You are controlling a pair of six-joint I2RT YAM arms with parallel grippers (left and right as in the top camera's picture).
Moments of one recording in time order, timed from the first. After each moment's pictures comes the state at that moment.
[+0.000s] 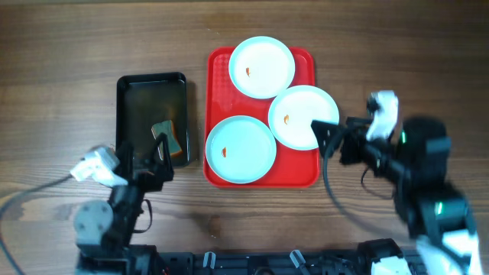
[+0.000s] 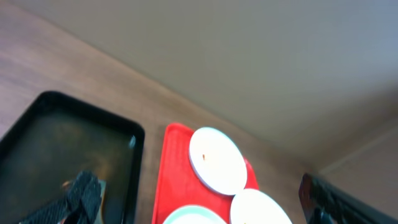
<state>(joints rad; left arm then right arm) -0.05 0.27 0.45 -0.34 0.10 -0.62 0.14 0.88 0.92 -0.66 -0.40 0.33</state>
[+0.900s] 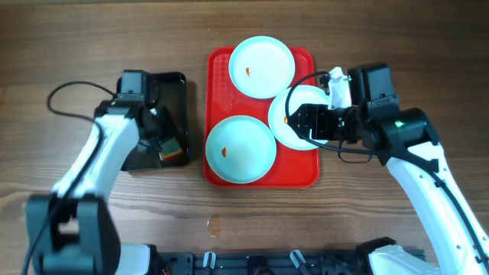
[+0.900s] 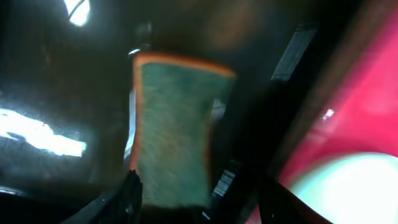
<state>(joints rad) -0.05 1.61 1.03 -0.78 0.08 -0.58 0.27 1.30 1.15 -0.88 -0.40 0.31</state>
